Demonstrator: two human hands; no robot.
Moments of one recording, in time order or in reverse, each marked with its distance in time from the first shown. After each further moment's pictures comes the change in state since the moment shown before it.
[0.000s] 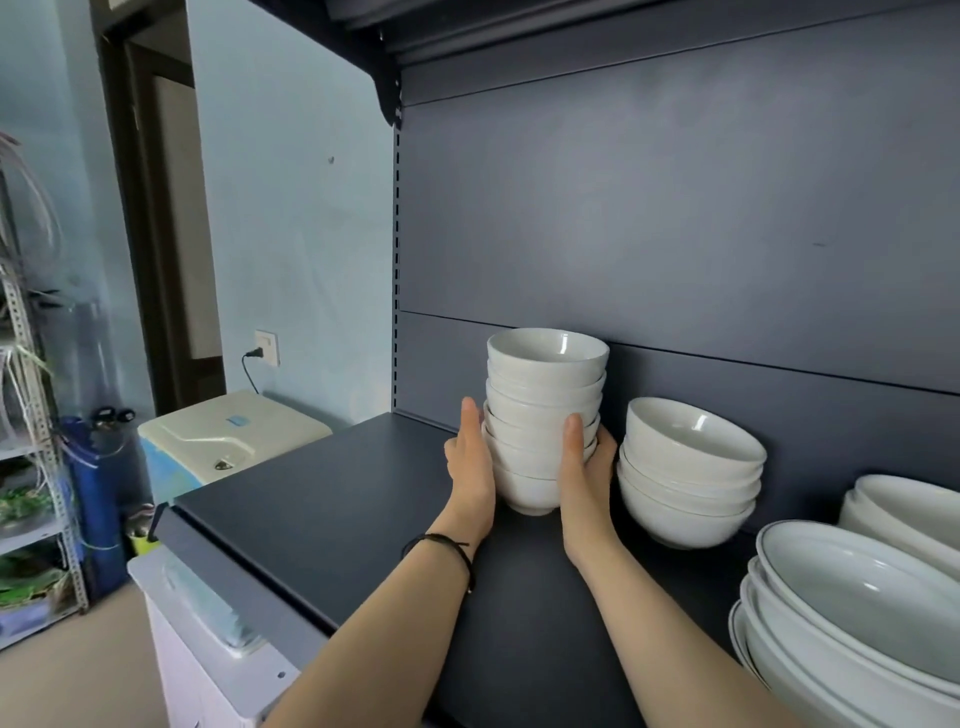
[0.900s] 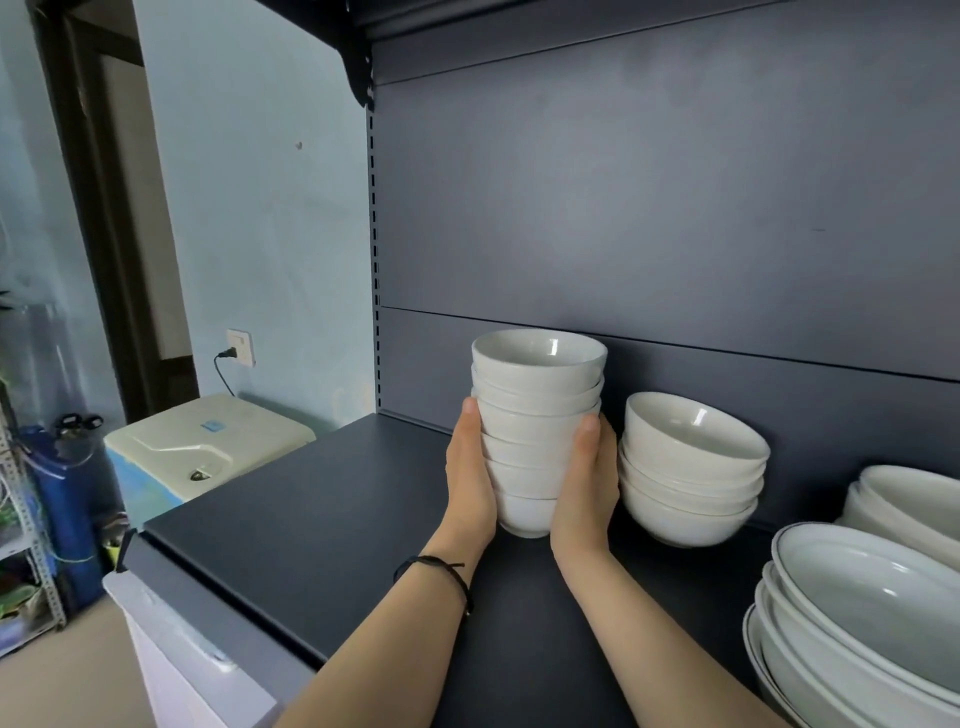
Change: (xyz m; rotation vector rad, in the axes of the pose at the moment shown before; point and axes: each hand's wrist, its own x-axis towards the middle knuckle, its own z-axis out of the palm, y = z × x) left_hand -0.021 0.007 -0.002 -0.121 -0.236 0.168; right_hand -0.016 -0.013 0.010 0.016 0.159 -0.139
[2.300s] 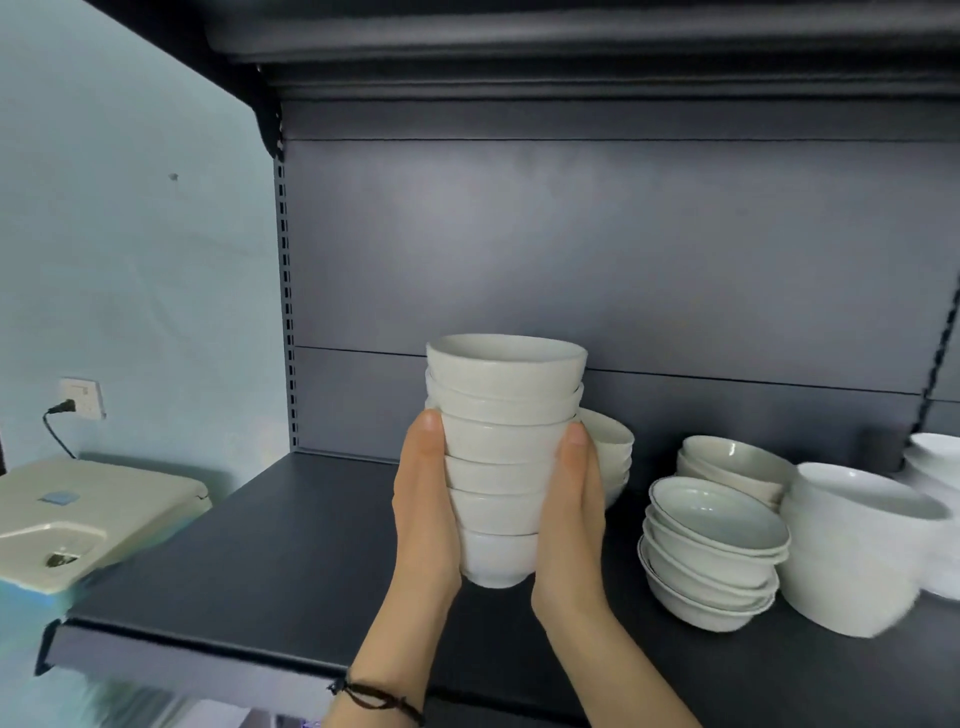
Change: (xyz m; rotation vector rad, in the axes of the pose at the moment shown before) left_hand -0.099 0.111 -0.005 -0.137 -0.166 -0.044; right_hand -0.104 -0.123 0.014 -0.075 0.149 0.062
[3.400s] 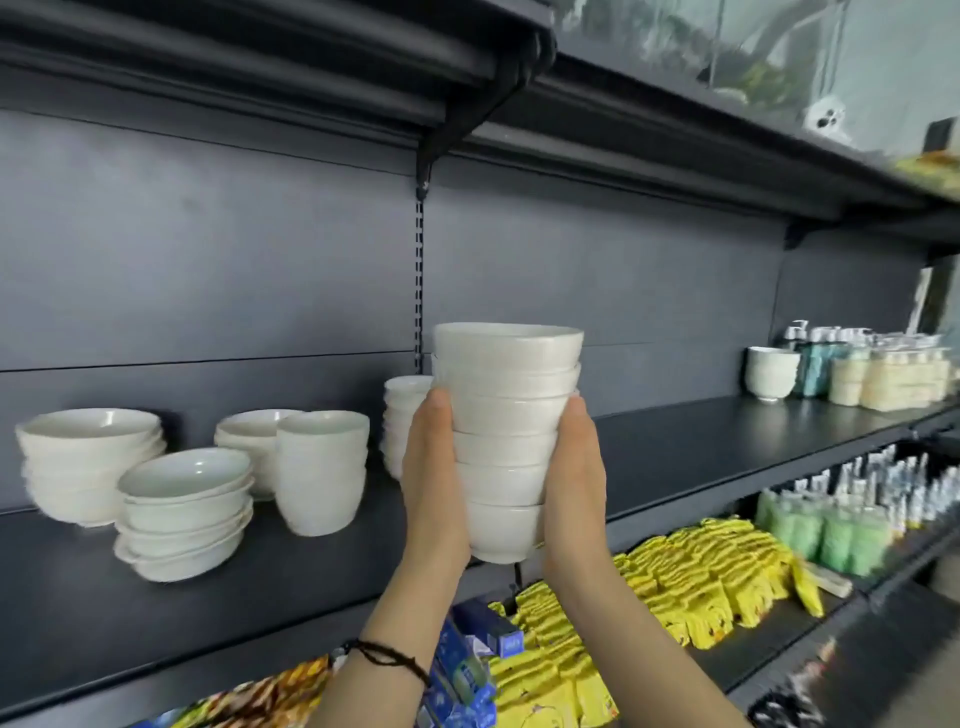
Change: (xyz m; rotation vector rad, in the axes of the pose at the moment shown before) left_hand -0.249 -0.085 0.339 -0.232 -0.452 -0.293; right_hand -0.084 -0.194 -0.374 -0.249 0.598 -0.183
